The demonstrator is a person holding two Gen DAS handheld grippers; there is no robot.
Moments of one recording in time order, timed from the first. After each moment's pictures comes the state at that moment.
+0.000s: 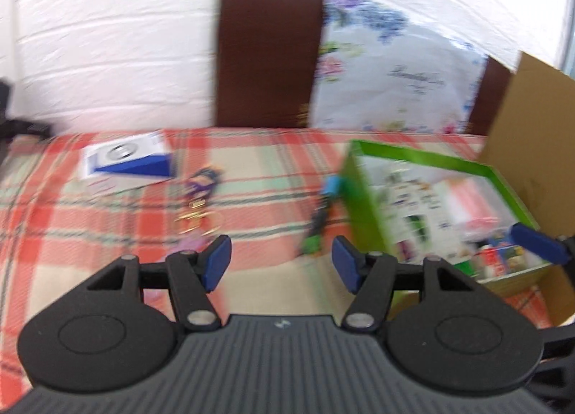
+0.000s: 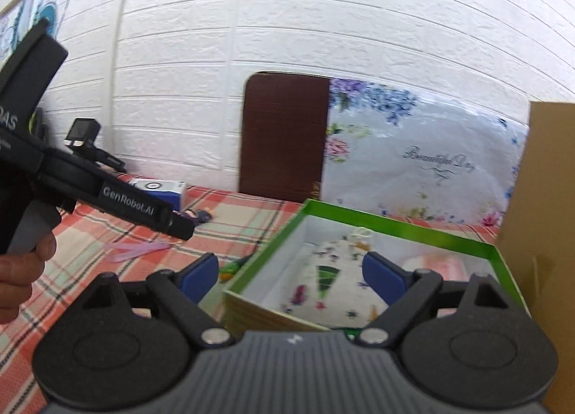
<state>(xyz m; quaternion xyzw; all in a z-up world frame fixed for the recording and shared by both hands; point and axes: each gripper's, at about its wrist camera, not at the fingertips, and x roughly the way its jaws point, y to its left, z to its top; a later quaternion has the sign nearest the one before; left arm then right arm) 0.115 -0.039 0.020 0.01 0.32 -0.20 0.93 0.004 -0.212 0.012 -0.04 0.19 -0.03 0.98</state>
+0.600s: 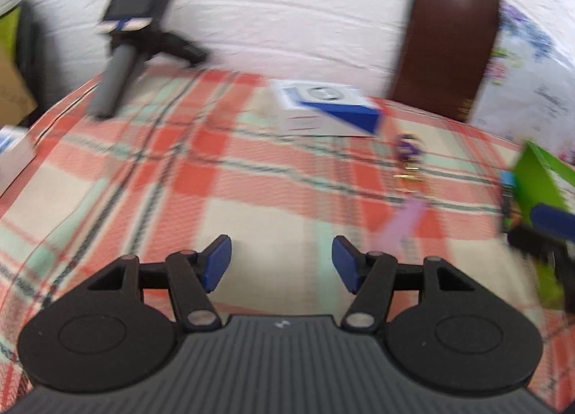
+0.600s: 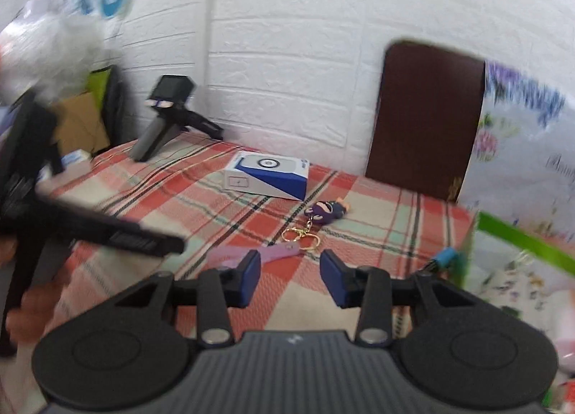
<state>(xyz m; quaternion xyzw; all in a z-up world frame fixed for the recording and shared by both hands) 0.146 0.097 -0.038 -0.05 0.35 -0.04 0.94 0.105 -0.100 -0.009 -0.04 0.27 0.10 0.96</state>
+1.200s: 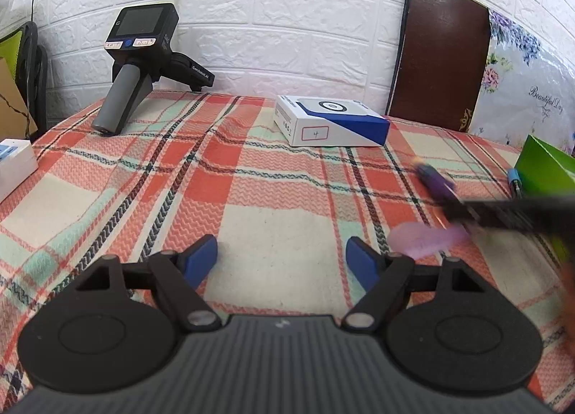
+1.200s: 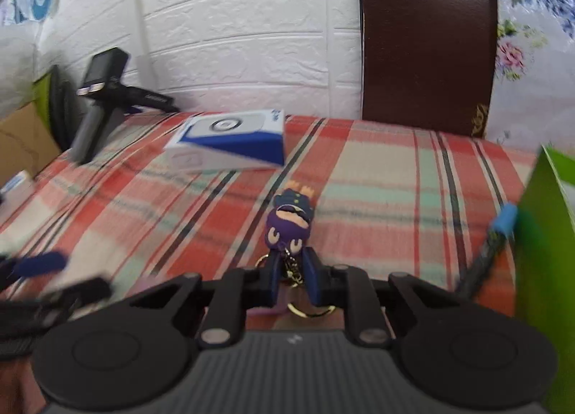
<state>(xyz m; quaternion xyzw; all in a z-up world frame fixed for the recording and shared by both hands) 0.134 0.102 -0.056 -0.01 0.28 -0.06 0.96 0.167 -0.105 -0.062 0.02 0.34 0.08 0.94</state>
